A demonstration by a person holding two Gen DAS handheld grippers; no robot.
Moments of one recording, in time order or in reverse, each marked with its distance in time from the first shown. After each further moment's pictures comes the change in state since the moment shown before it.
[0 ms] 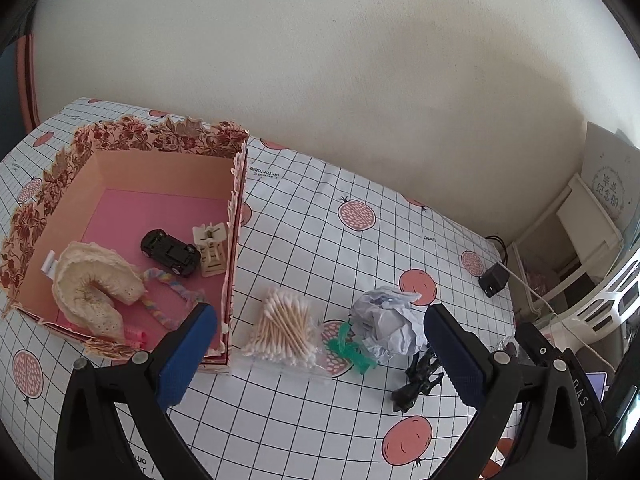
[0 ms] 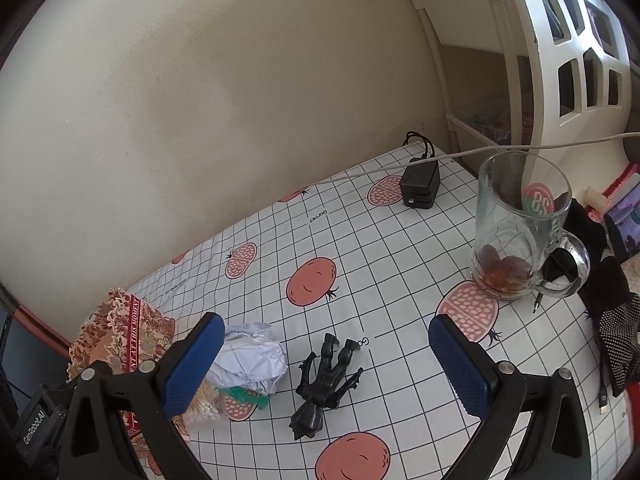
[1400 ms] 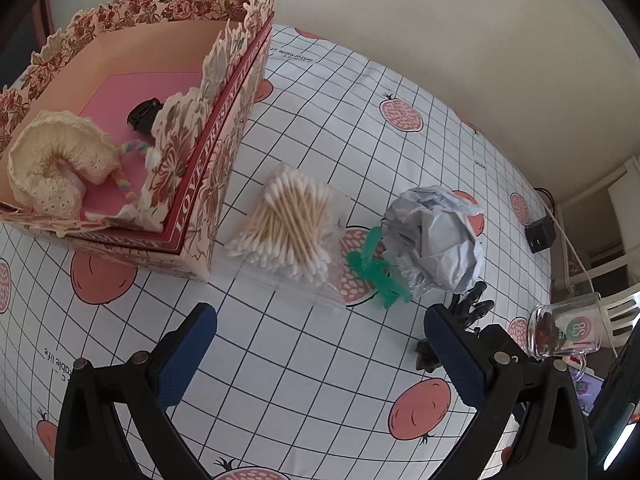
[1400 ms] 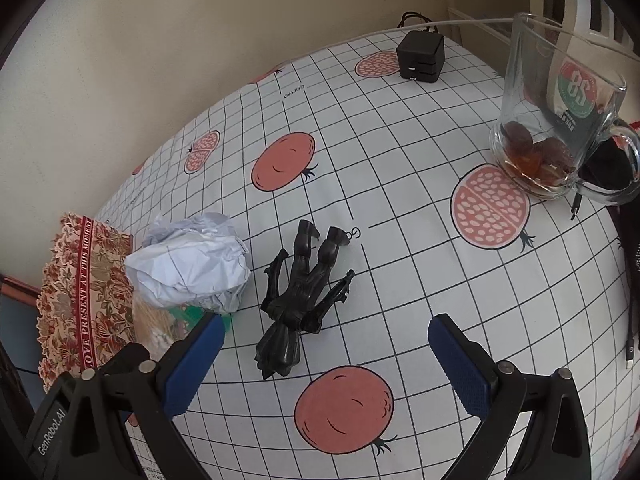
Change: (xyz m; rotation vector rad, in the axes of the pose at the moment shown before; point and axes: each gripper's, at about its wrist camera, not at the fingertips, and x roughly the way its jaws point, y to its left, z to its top) left arm 0.061 0.001 -0.049 -0.139 0.284 0.119; right arm 0.065 -0.006 -0.042 0.002 0.359 -0.070
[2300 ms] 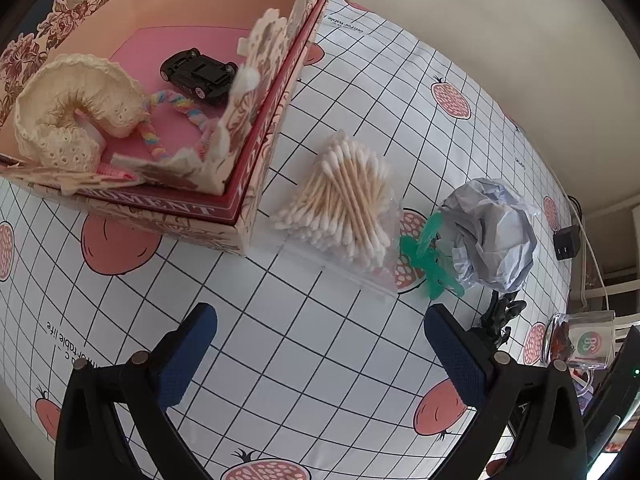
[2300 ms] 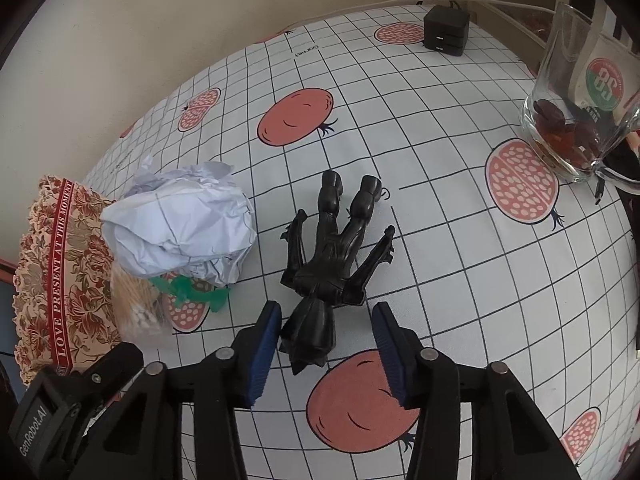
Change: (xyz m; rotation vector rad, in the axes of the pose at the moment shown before) left arm 0.014 0.028 0.004 -0.092 0.101 0.044; right arm 0.026 0.020 -0.013 -0.046 0.072 -0.059
